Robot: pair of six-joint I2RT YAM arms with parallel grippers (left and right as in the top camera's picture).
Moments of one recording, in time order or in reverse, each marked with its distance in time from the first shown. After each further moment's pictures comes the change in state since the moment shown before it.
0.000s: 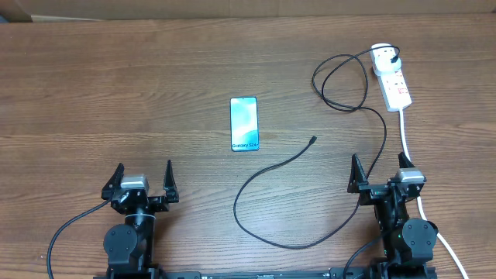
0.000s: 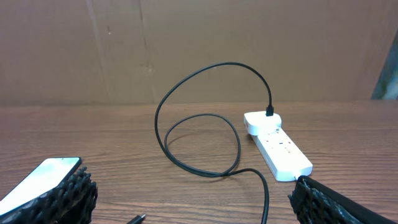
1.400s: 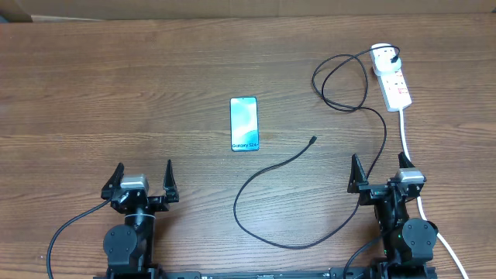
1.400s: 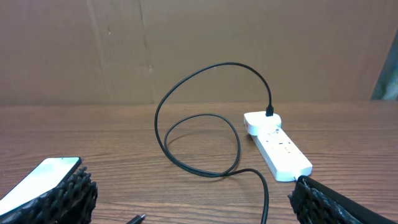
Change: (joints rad) left arm 0.000 0.000 0.000 0.030 0.012 0.000; right arm 0.000 0.000 0.000 0.000 0.000 -0.002
